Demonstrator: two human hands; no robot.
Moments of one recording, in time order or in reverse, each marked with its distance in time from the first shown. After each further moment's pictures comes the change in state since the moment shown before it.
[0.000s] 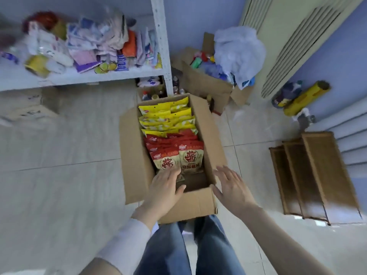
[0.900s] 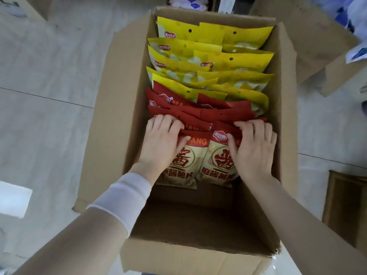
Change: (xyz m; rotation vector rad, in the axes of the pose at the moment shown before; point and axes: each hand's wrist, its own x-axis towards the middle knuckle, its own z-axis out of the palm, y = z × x) left_hand 0.226 -0.189 0.194 0.182 0.544 -0.084; right_hand 0.293 0.071 0.217 -0.240 0.486 -0.152
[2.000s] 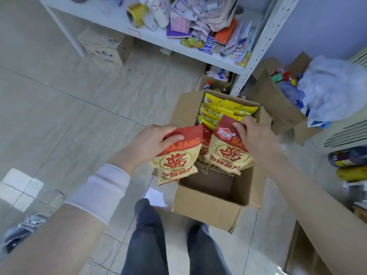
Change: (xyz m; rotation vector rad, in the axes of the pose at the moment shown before) left_hand -0.089 -0.029 -0.404 -0.439 -0.208 -0.160; right_hand 0.026 -0.149 -0.350 0.126 -0.235 -0.167
